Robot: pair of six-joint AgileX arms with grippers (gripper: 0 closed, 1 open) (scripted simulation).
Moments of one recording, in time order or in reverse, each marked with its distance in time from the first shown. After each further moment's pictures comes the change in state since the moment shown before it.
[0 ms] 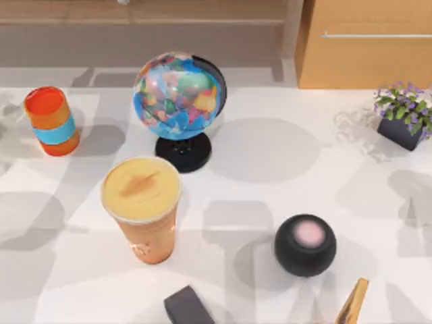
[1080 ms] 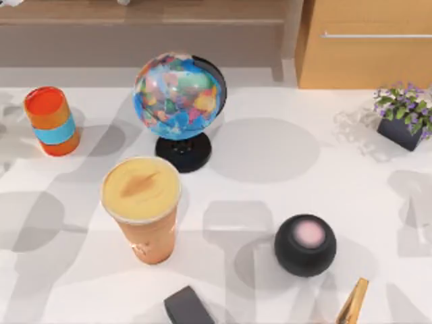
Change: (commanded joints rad) left arm -0.069 0.472 0.475 0.002 -0.059 0.003; right arm 0.000 0.000 0.000 0.000 0.000 0.000
